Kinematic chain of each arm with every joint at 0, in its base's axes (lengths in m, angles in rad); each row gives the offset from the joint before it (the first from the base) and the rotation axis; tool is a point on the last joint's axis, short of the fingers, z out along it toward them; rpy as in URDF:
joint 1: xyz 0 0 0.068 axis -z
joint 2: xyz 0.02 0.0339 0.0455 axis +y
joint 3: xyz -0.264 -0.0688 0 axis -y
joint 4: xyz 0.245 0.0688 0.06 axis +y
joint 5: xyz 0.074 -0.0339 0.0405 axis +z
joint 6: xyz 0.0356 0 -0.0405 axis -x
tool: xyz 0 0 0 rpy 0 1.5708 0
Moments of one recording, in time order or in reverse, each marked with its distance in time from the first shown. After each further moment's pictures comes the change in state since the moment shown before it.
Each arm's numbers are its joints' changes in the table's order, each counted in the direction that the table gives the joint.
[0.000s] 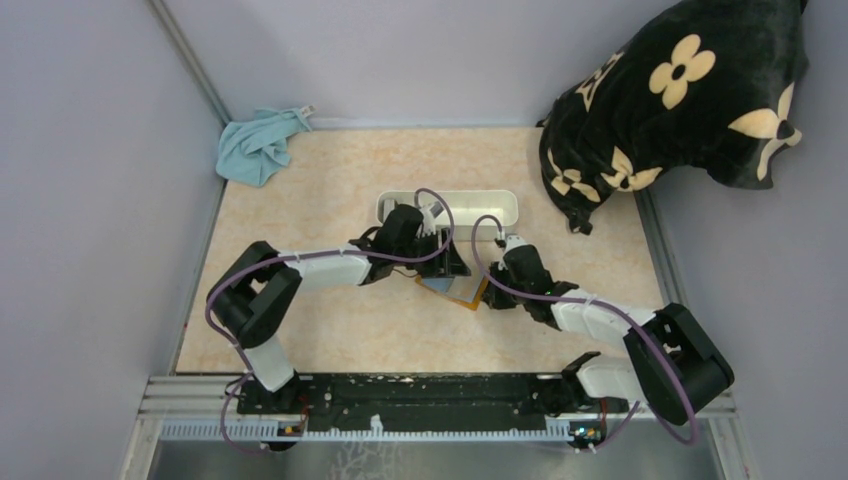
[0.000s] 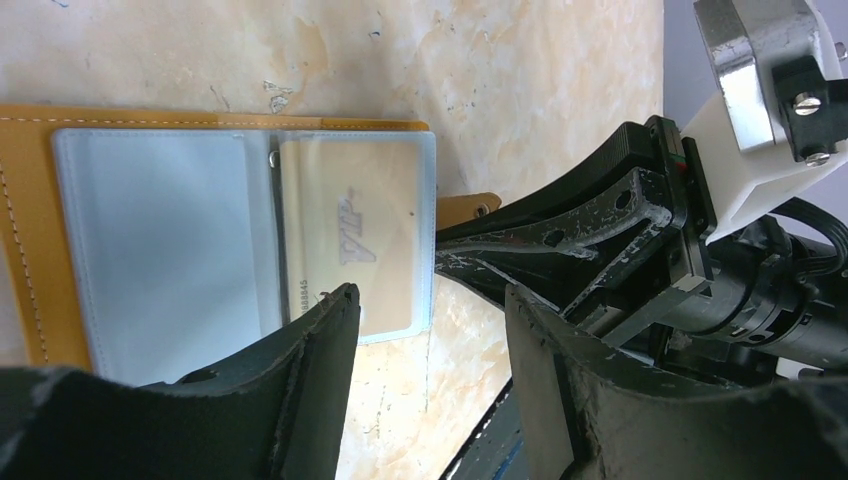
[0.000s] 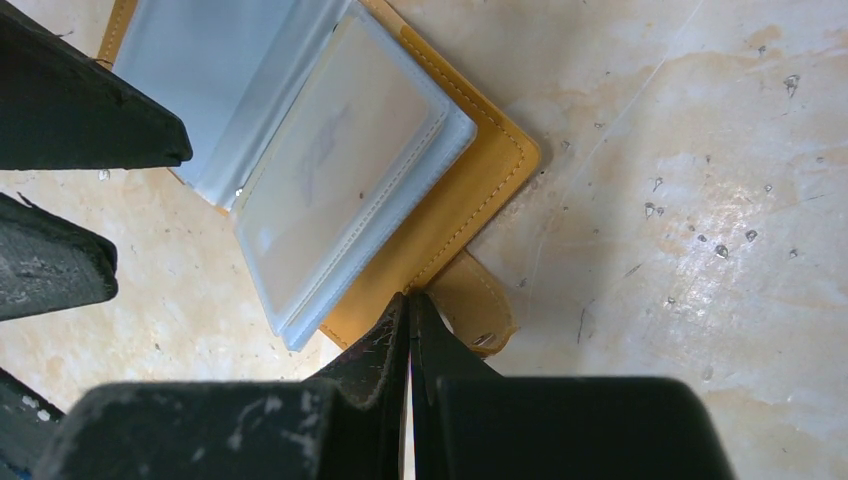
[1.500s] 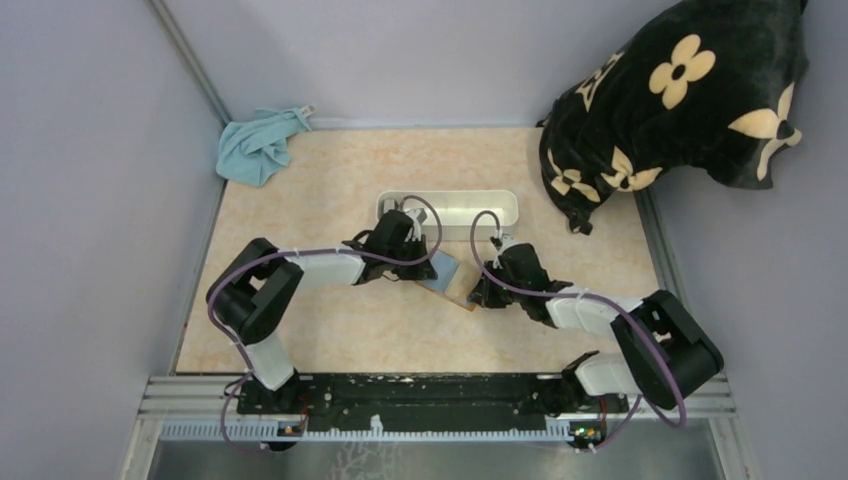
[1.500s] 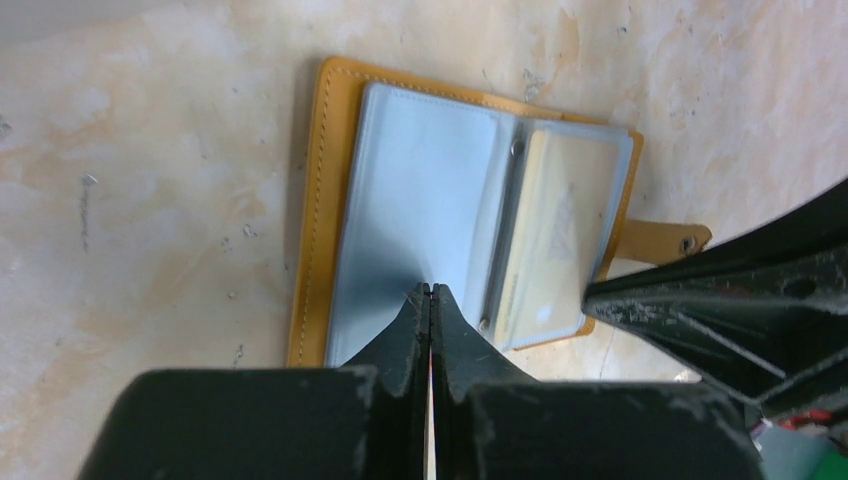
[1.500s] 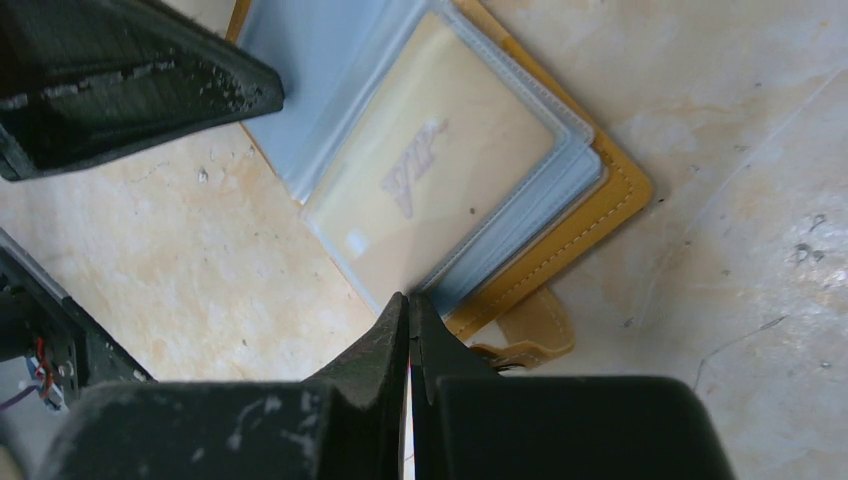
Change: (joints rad) left arm -0.068 0.021 -0.045 0.107 0.184 -0.184; right arm -0.001 0.078 -0.006 -0.131 0.134 -0.105
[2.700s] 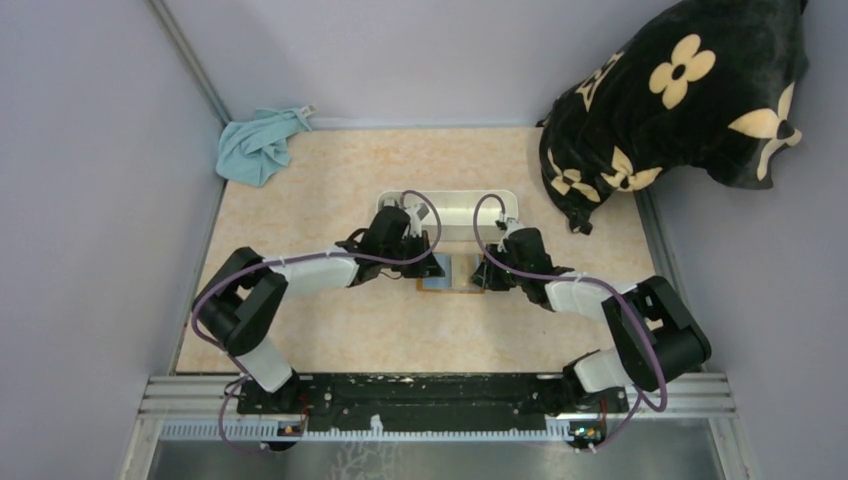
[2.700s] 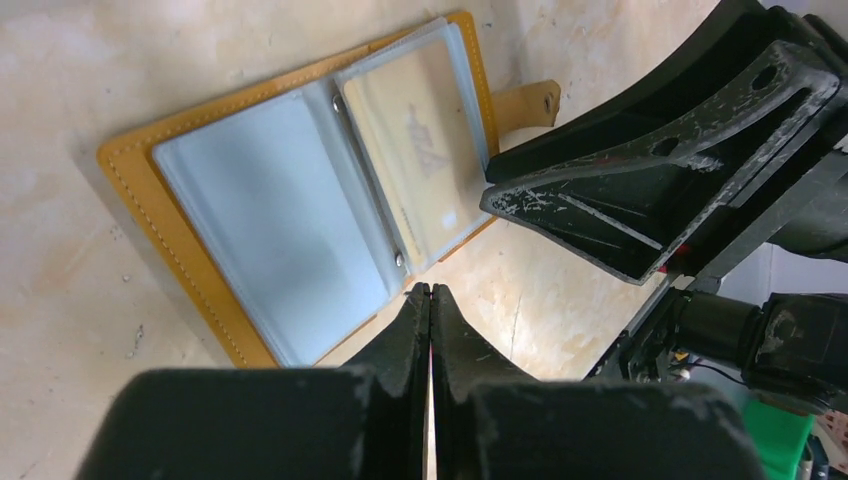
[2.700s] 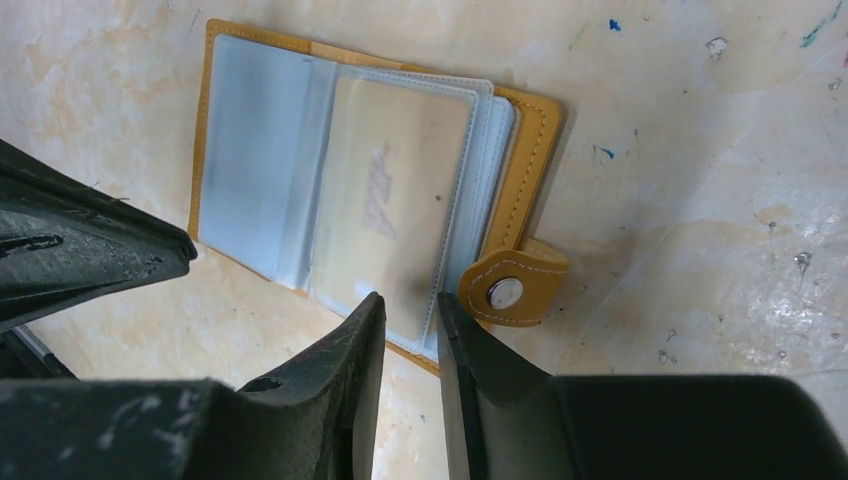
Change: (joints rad) left arm 0.018 -0.098 -0.032 -0.030 -0.113 0.065; right arm 0.112 0.091 0.088 -0.024 0.023 0.080
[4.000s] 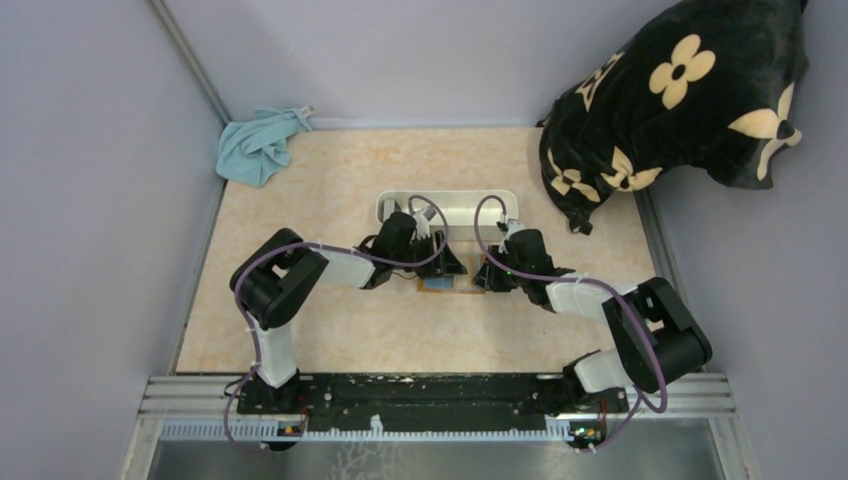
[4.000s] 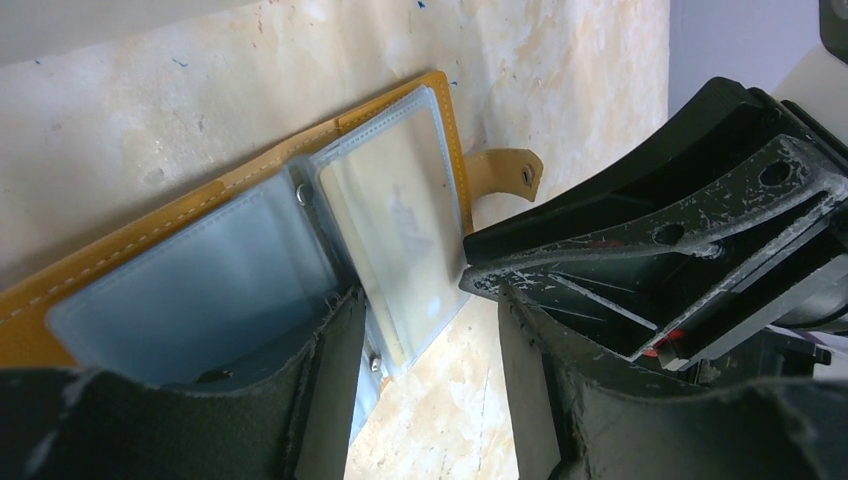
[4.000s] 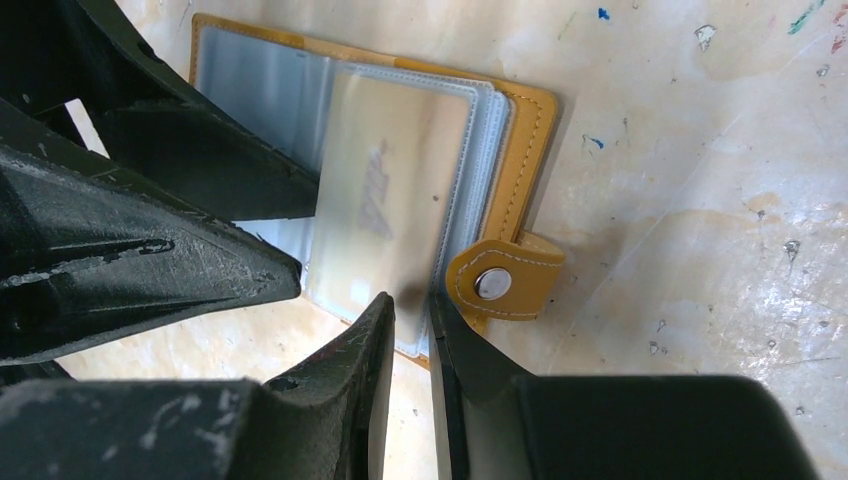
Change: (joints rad) left arm -0.002 0.233 0.005 -0.370 -0.112 0.170; right arm 0.005 -0.005 -0.010 0.002 -0.002 0.005
